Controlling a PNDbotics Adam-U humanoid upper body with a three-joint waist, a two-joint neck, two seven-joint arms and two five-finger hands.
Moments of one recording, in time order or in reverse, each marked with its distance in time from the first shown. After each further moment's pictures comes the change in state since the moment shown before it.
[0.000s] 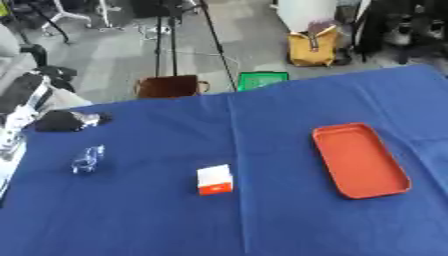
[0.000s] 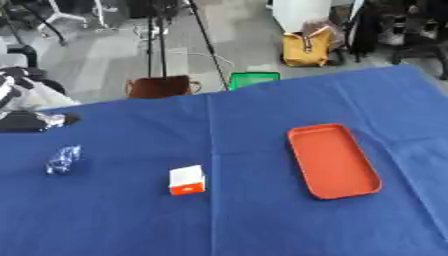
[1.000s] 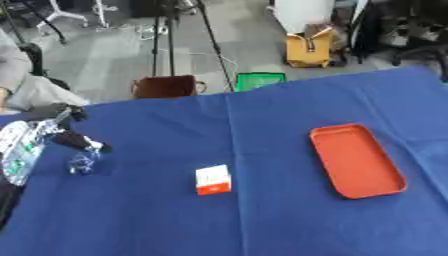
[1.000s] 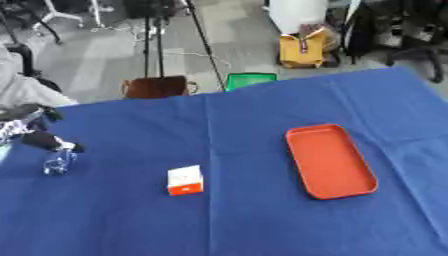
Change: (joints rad) left arm -0.219 0.023 -0.132 0.502 -0.133 -0.032 -0.138; right arm 0.000 0.002 0.001 0.000 0.000 0.003 0.005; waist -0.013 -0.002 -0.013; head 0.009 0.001
